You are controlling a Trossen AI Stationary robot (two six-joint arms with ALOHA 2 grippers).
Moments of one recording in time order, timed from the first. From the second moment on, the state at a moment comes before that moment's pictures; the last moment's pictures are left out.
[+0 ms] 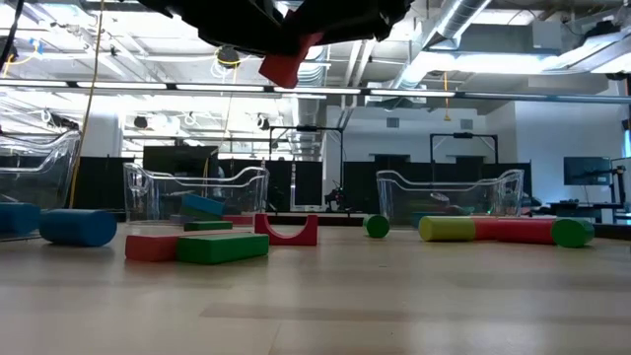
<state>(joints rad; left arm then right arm) -0.25 1.43 0.94 0.01 -0.14 0.25 0.37 1.71 1.19 0.03 0.58 0.00</state>
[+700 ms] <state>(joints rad) -0.26 1.43 0.94 -0.01 -0.13 0.26 0.39 1.71 1.19 -0.06 0.58 0.05</state>
